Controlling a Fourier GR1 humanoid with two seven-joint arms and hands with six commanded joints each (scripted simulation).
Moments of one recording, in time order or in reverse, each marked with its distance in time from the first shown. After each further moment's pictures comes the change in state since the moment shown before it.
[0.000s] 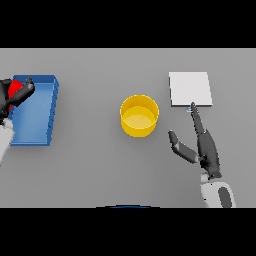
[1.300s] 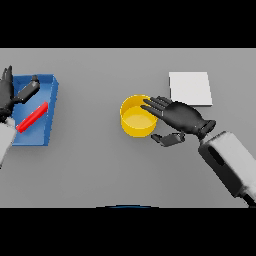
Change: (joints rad) left arm -0.035 0.010 -0.051 0.049 -0.028 -0.058 -0.079; right arm -0.539 -0.398 0.357 0.218 0.478 0.372 0.002
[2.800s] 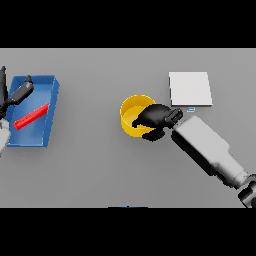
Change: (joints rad) left arm 0.032 0.030 0.020 -0.018 0.012 0.005 -0.025; right arm -0.279 0.145 0.199 0.375 0.102 0.226 -0.007
